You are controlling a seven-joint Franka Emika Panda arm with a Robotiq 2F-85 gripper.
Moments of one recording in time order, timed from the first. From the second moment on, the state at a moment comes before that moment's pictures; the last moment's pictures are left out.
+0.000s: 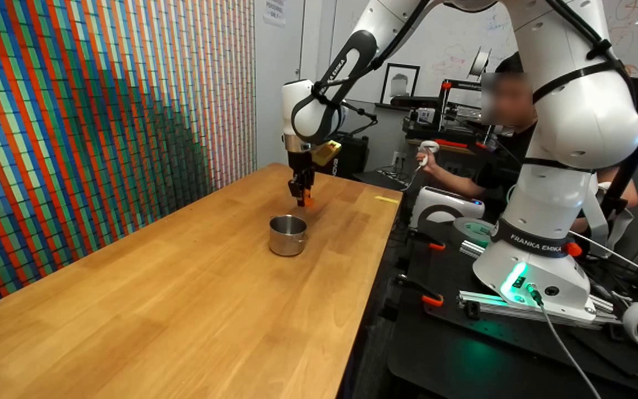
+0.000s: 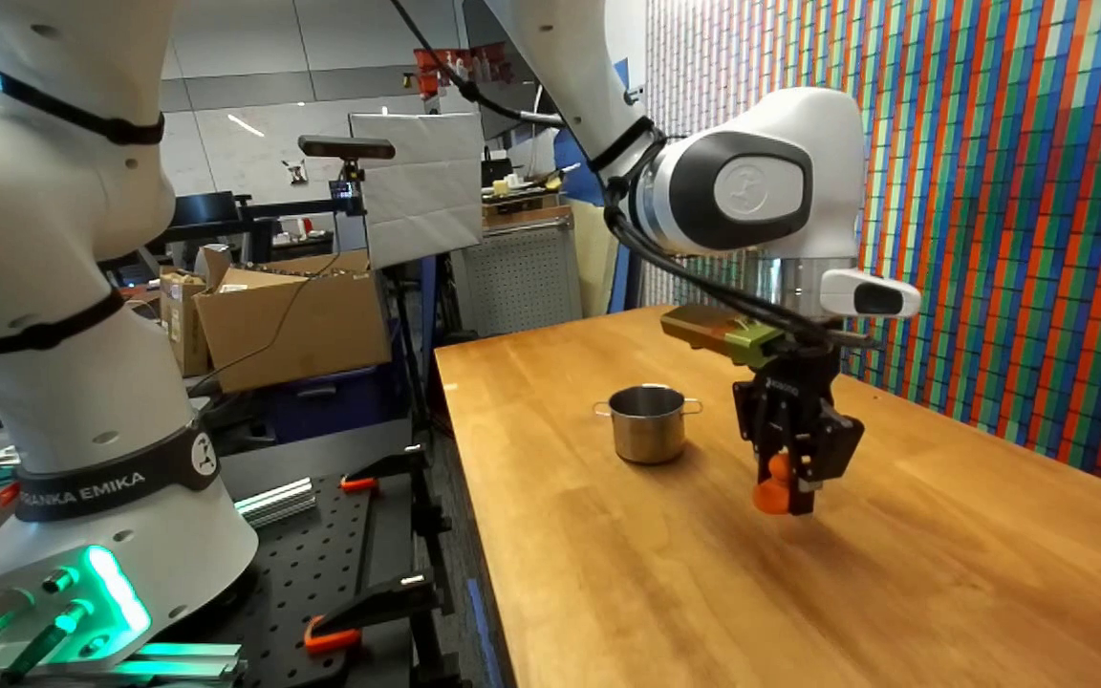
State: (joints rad) arm -0.07 0.54 -0.05 -2.04 -0.16 2.49 -0.04
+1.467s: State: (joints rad) arm 0.11 0.32 0.12 -2.14 -0.05 2.30 -0.02
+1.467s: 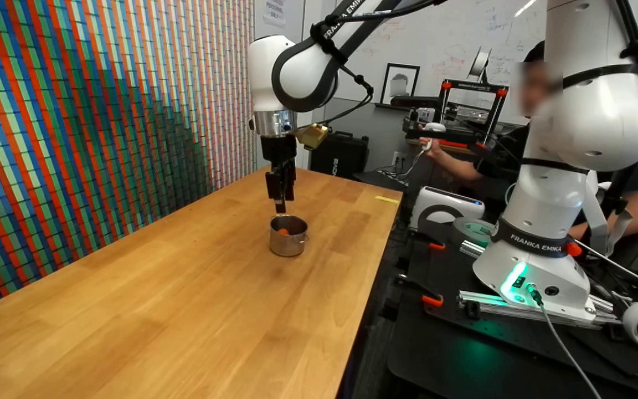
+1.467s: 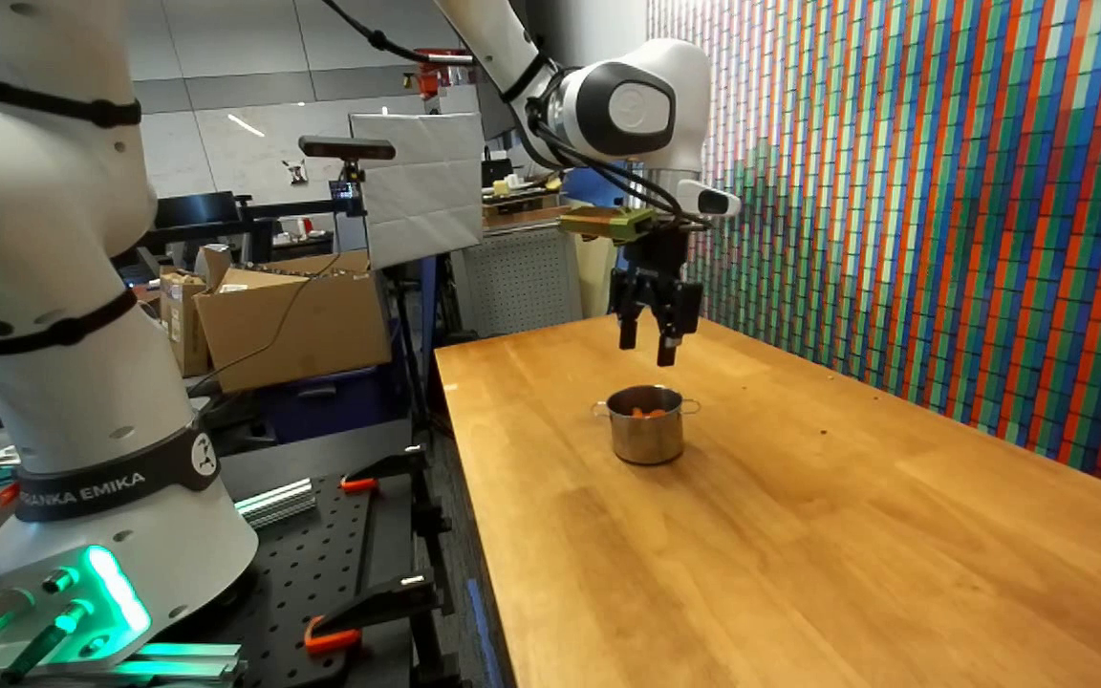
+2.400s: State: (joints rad) arm 0.09 -0.01 0.05 -2.10 -0.23 1.94 0.01
